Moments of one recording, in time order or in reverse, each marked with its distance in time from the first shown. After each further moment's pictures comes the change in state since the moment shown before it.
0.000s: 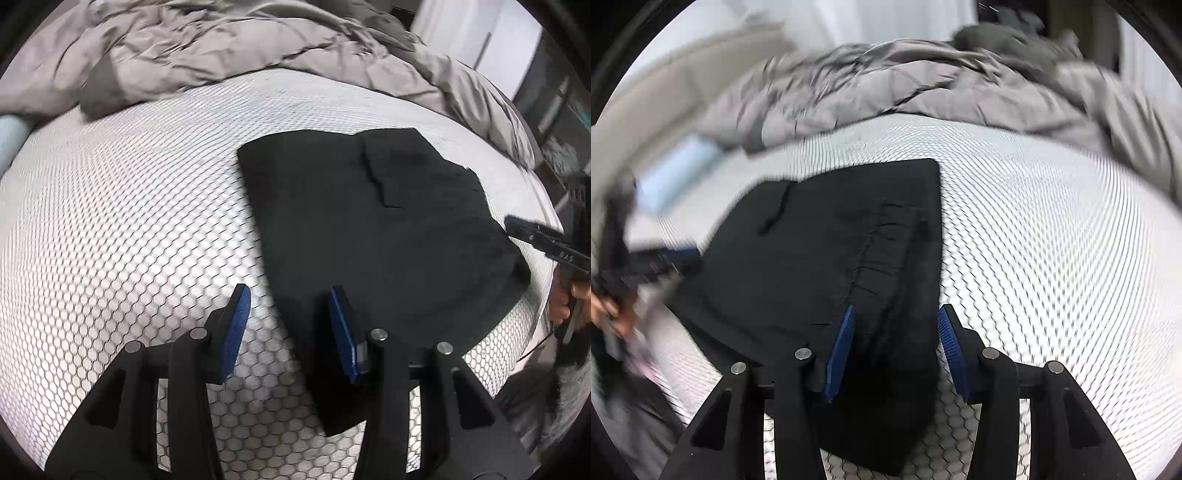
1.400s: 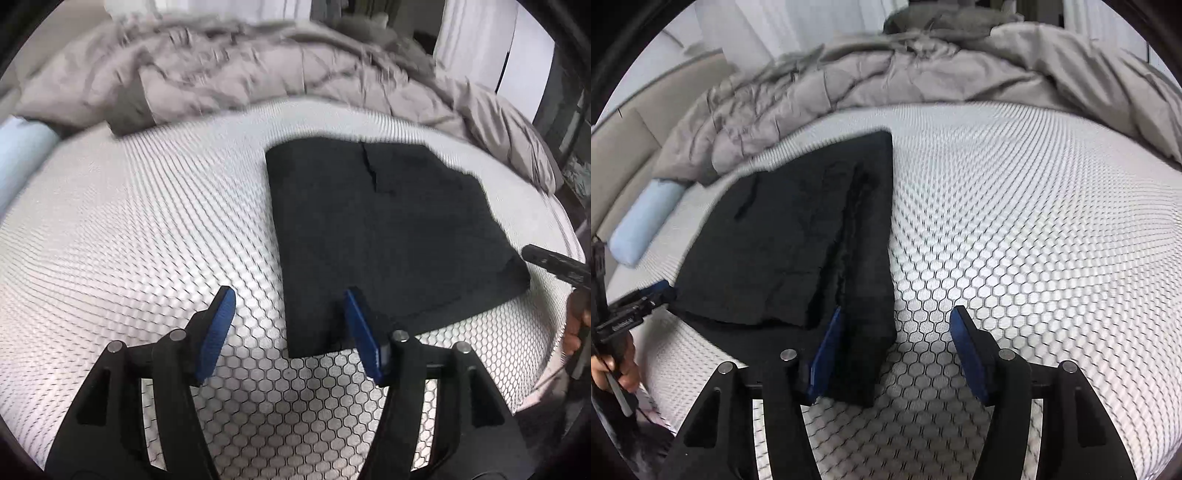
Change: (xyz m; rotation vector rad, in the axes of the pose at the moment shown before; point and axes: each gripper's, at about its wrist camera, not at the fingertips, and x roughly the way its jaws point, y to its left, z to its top) left arm -0.012 -0.022 0.001 -0.015 -0.153 0.136; right arm -0.011 -0.016 -0.007 0.140 -0.016 -0.116
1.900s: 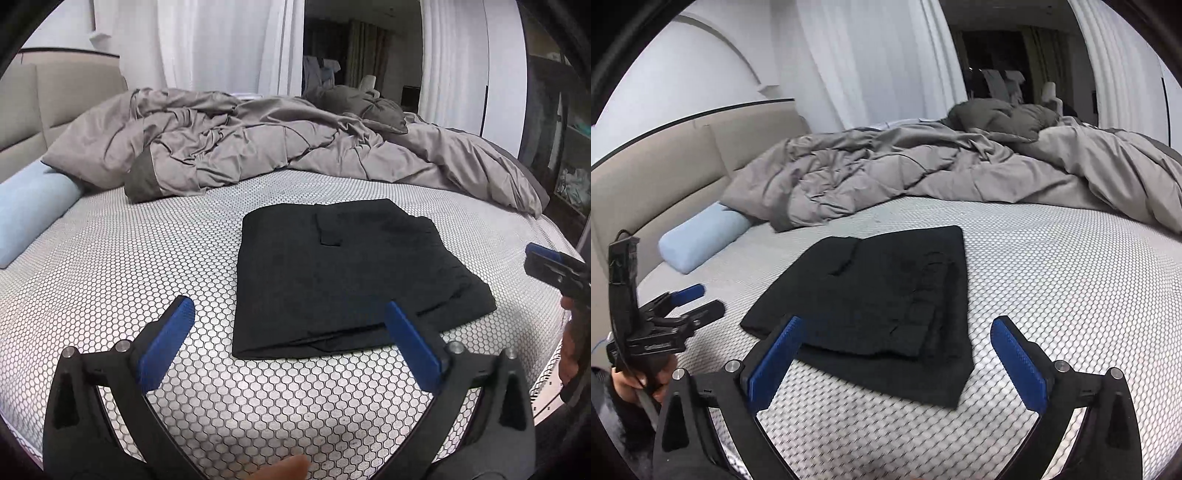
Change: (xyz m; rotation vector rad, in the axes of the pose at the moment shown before) left arm -0.072 -0.068 -0.037 0.037 -0.284 0.039; right arm -0.084 0.047 -0.032 -0.162 -0.327 0.140
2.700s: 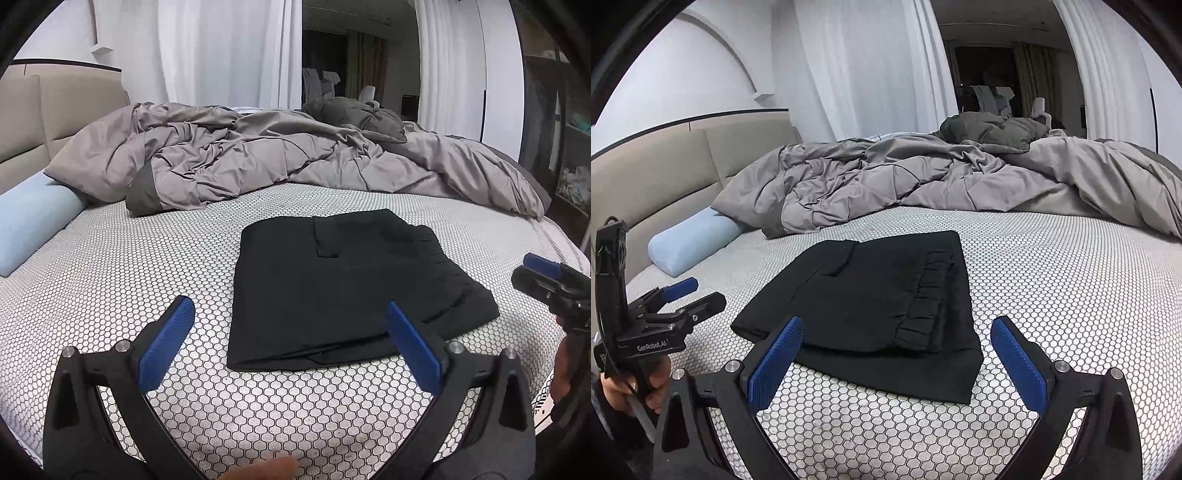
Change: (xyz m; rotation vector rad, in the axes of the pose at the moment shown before) left arm 0.003 -0.005 -0.002 0.013 -0.049 0.007; right arm 0.015 0.021 -0.018 0.002 -0.058 -0.062
